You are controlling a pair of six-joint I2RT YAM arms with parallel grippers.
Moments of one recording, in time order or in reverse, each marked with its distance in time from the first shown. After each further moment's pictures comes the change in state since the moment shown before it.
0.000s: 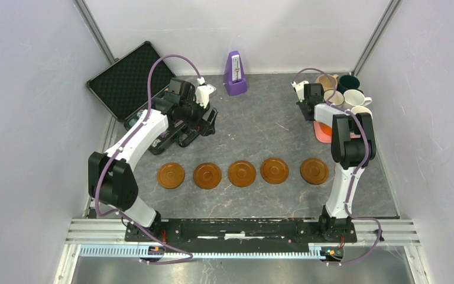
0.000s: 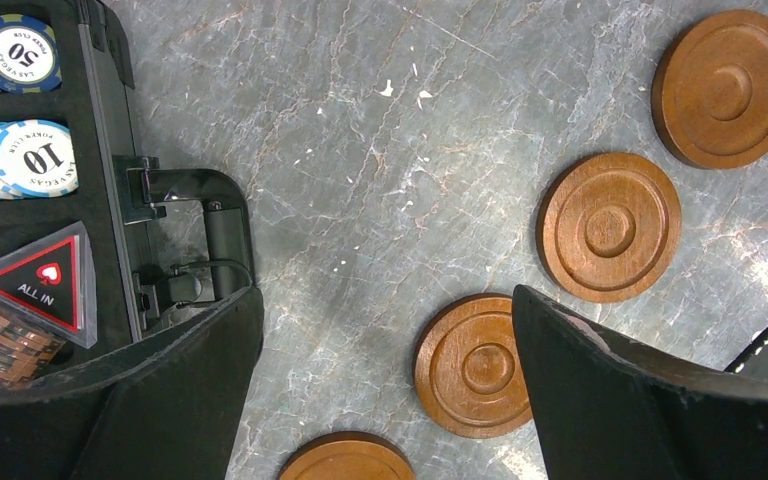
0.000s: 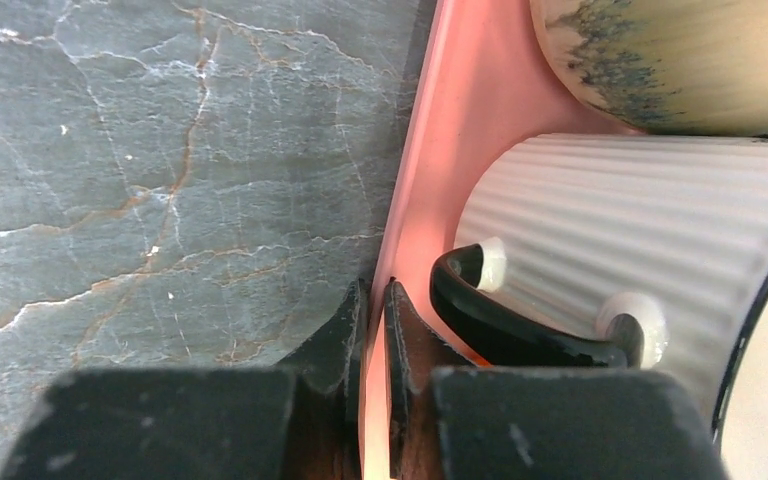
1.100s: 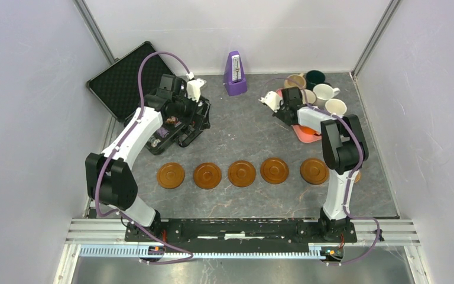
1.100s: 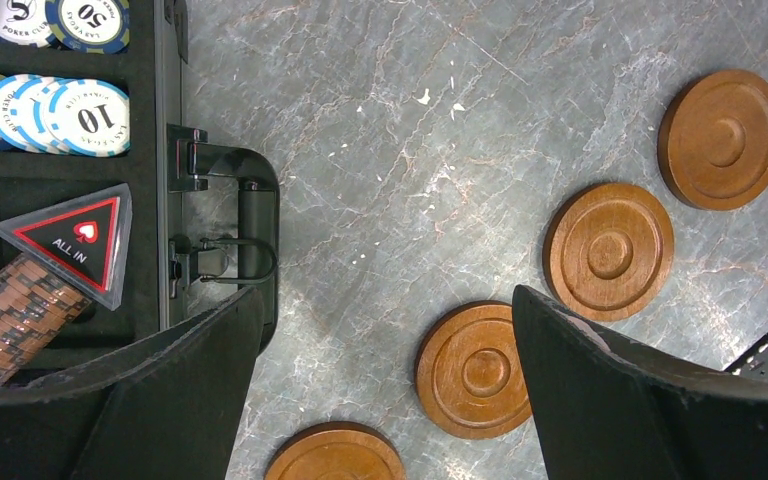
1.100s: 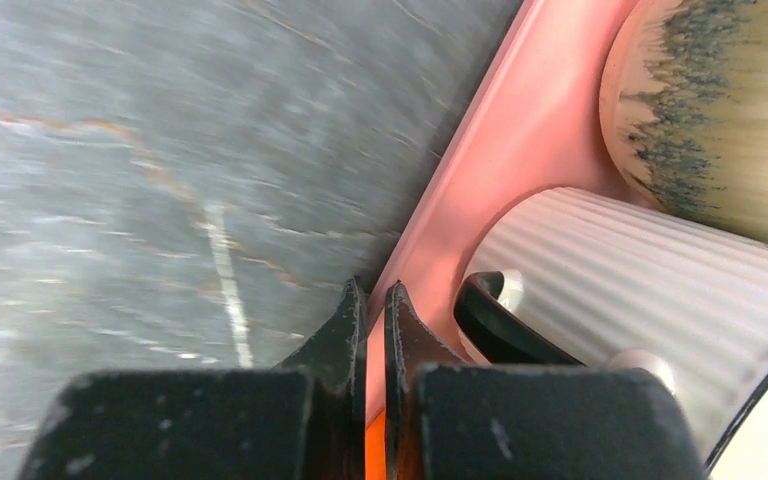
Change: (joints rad) left arm 0.069 0.000 0.030 -0.017 0.005 -0.077; right arm 0.181 -0.032 -0.011 -0.087 -0.169 -0.308
